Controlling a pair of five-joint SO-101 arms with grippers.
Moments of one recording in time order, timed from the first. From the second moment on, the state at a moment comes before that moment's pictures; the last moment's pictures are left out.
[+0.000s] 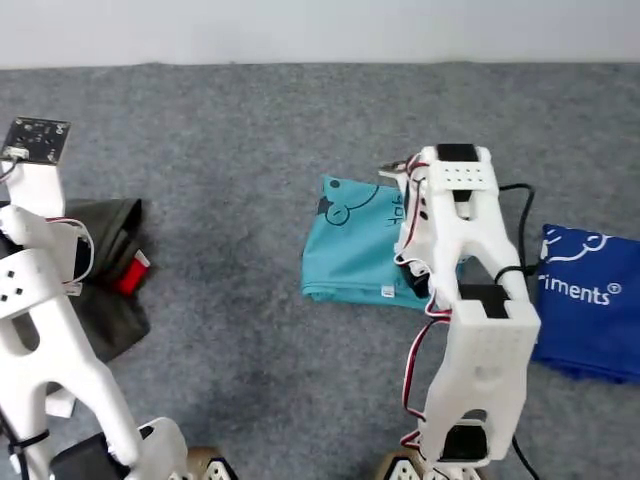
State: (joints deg) left arm -30.8 -20.4 6.2 99.3 -19.5; right arm -2.7 32.6 -16.5 100.2 25.3
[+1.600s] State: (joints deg) left arm -30.8 -20.4 6.2 99.3 -19.5; right arm -4.7 32.3 -24.2 90.2 0.1
